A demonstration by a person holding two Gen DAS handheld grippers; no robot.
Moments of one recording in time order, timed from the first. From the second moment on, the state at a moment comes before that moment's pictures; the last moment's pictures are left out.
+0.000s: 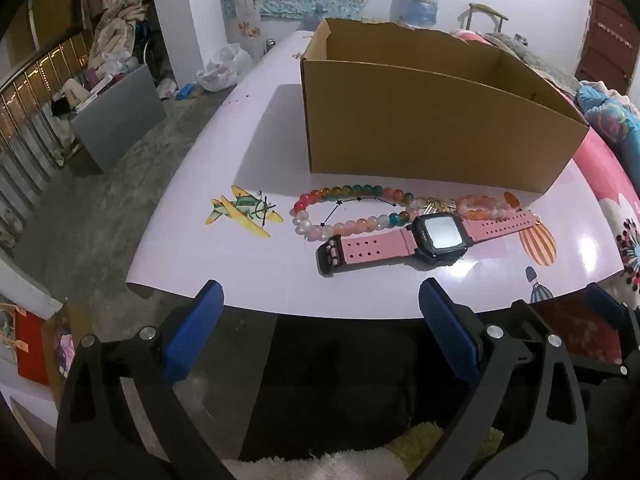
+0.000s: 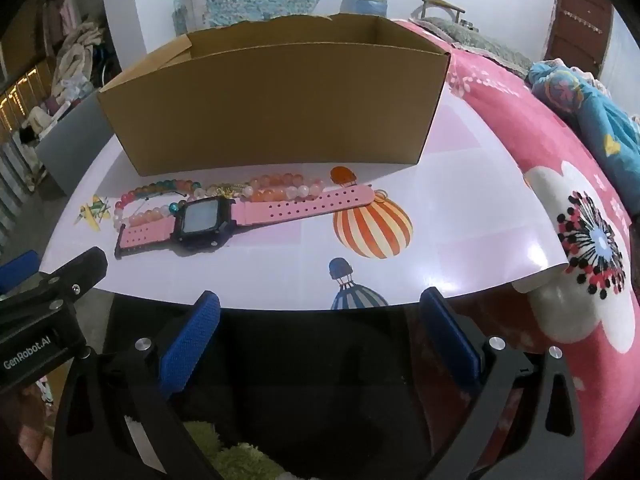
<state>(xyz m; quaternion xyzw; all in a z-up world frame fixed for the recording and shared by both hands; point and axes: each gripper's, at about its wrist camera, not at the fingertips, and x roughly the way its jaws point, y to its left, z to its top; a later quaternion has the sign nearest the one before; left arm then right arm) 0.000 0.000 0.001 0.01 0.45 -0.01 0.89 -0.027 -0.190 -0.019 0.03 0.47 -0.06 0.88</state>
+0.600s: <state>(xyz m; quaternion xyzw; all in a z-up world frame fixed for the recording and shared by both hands) 0.000 0.000 -0.004 0.01 0.46 -0.01 0.89 -0.026 -0.192 -0.019 0.03 0.47 -0.05 0.88</state>
